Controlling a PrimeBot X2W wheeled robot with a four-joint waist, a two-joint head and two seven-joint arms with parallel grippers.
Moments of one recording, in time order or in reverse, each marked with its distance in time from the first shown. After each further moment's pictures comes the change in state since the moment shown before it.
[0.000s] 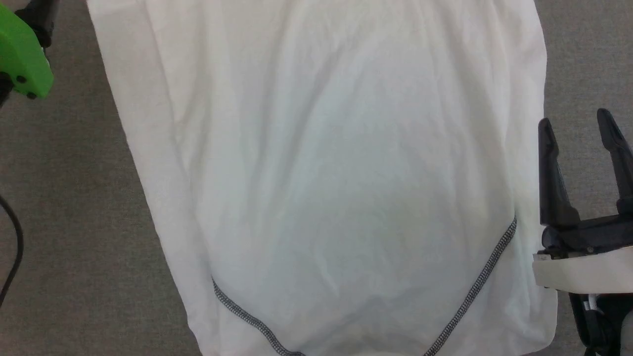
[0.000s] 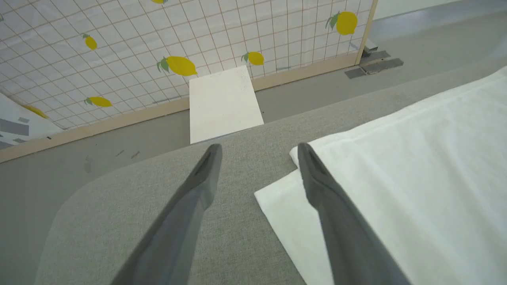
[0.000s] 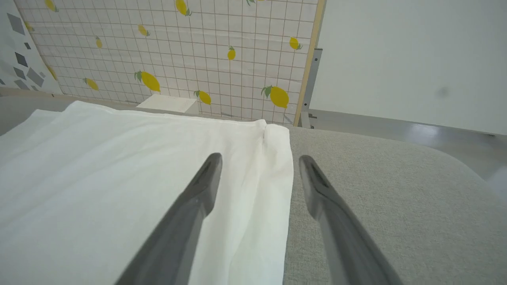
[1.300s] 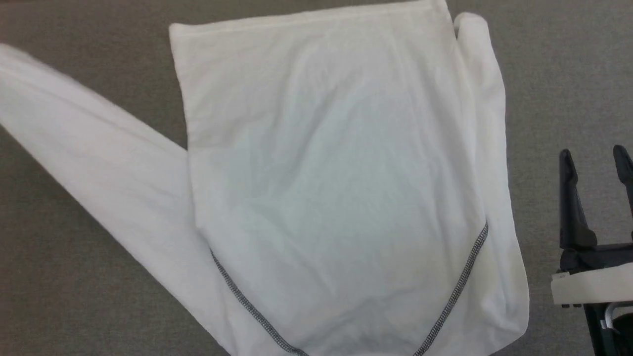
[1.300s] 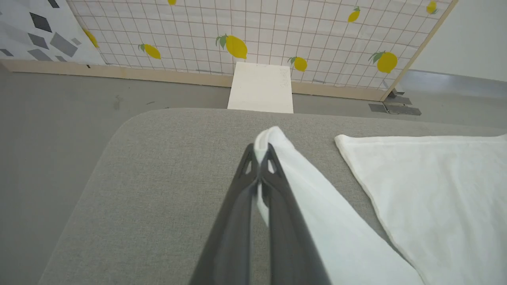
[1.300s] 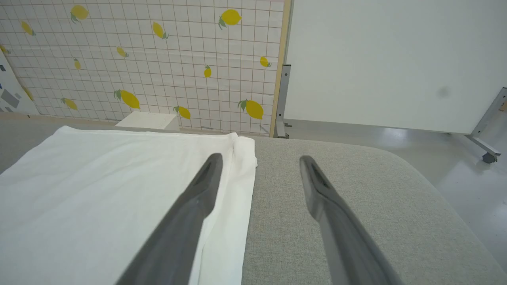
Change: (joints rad) left arm 0.282 0.089 0.202 0.101 -0.254 0.009 -0.076; right arm 0.075 0.000 -0.086 0.046 0.038 0.000 0.015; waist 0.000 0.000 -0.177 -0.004
